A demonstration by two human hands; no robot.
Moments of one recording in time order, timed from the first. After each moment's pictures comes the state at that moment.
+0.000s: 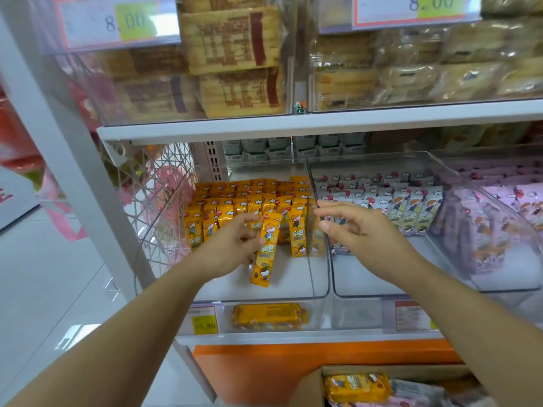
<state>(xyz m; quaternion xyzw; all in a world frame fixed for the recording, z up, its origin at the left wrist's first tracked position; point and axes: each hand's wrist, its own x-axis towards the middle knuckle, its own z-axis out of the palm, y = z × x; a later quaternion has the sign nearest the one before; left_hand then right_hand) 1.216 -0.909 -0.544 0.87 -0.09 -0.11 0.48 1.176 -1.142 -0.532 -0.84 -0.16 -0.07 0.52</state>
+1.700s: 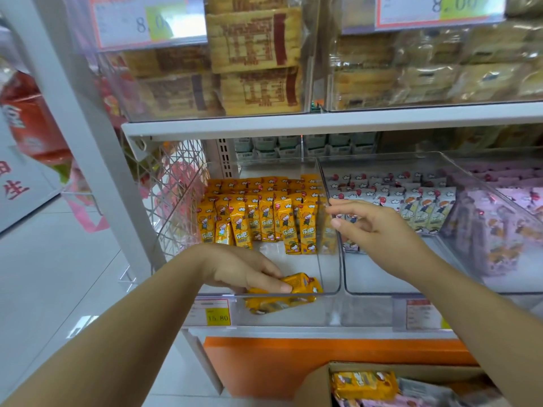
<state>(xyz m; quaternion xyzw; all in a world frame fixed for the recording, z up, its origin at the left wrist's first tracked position) 1.203 -0.902 -0.527 0.82 -0.20 -0.45 0.28 1.176 -1.142 -0.529 -0.85 -0.15 -0.06 0.51</state>
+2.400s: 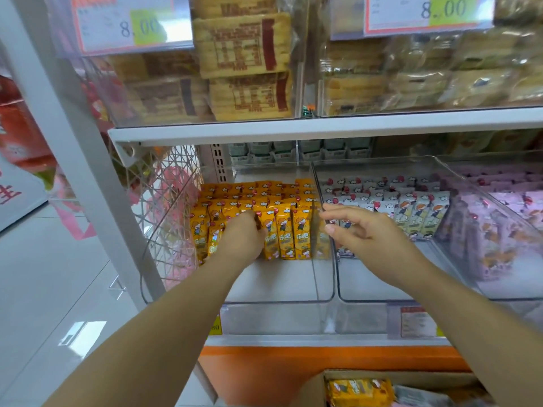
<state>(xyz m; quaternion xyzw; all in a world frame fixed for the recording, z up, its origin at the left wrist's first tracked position) 1.248 -0.929 -0.555 0.95 0.00 0.01 0.32 1.176 -1.141 -0.529 -0.84 -0.14 -0.05 0.52</state>
